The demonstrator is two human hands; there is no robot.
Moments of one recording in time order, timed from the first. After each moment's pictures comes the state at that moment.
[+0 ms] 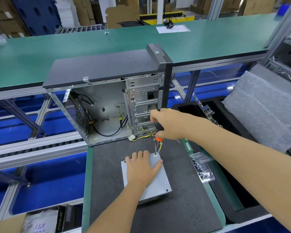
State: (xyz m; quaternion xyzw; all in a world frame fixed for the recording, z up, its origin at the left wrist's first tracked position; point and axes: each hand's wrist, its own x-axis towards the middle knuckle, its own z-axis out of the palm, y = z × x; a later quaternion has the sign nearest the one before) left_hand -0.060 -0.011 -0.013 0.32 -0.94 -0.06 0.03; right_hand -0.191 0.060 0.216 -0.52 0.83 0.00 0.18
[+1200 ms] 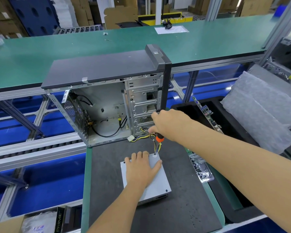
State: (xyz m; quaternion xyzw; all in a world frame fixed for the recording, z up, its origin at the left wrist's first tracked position) left_hand -0.060 -0.012 -0.011 0.32 -0.94 -0.06 0.02; right_hand -0.171 0.053 0.224 -0.52 0.84 0.14 0.08
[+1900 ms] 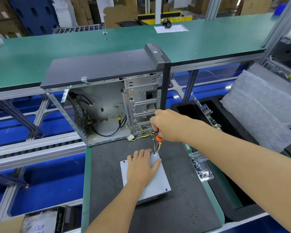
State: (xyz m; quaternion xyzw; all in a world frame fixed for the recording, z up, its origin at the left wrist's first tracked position) left_hand -0.059 -0.011 -0.011 0.29 -0.95 -0.13 0.08; right_hand -0.180 0.055 0.211 -0.56 0.82 0.11 0.09
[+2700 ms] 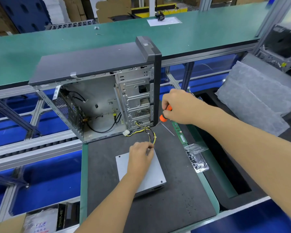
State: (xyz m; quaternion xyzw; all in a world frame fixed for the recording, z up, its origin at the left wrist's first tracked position) left_hand -0.066 -0.001 0.017 0.23 -0.89 -0.33 0.22; right_hand -0.220 0.095 0.218 -0.48 0.87 -0.09 0.06
